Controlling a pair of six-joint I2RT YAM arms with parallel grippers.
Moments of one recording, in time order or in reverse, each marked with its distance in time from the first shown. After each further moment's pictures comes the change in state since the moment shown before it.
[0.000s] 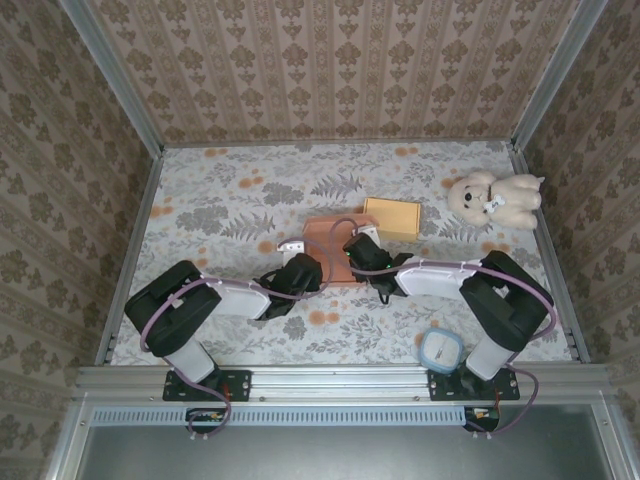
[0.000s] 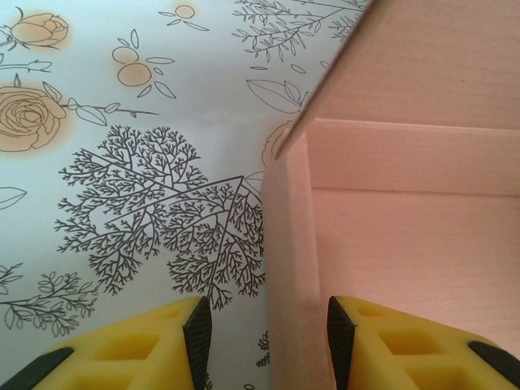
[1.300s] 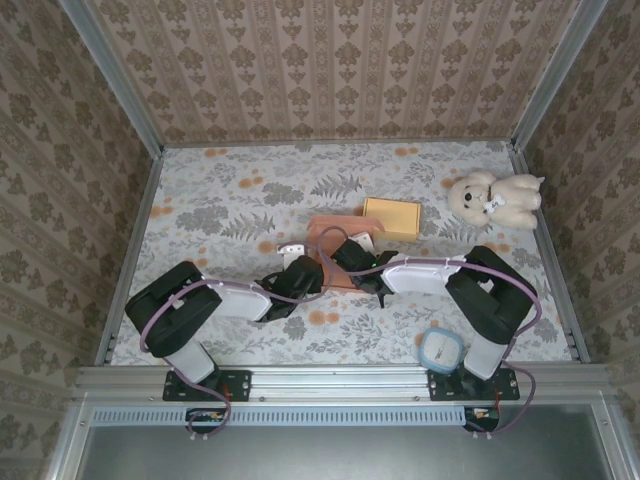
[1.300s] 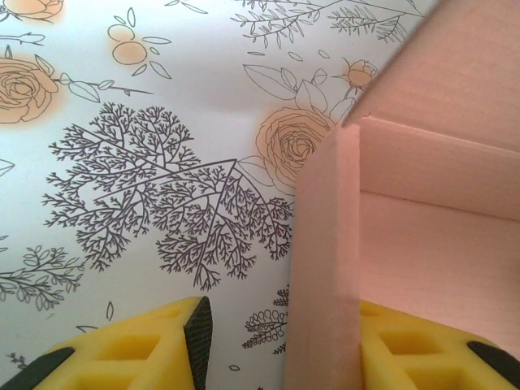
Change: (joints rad) left arm -0.019 0.000 0.000 -0.012 -0.012 -0.060; right arm 0.058 0.062 0.081 -0.208 0.070 0.003
